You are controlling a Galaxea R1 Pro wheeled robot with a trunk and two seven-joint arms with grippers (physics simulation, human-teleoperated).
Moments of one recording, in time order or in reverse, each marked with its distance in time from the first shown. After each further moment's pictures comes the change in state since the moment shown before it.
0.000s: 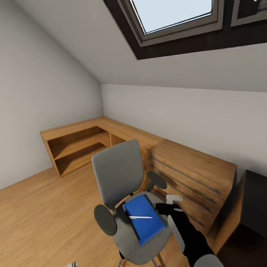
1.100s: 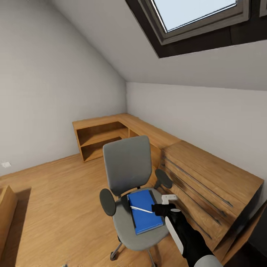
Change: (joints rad) left arm 0.000 0.000 0.073 0.082 0.000 0.001 -0.005; right arm 0.004 -0.009 0.078 -0.016 0.027 0.020 0.043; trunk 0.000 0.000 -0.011
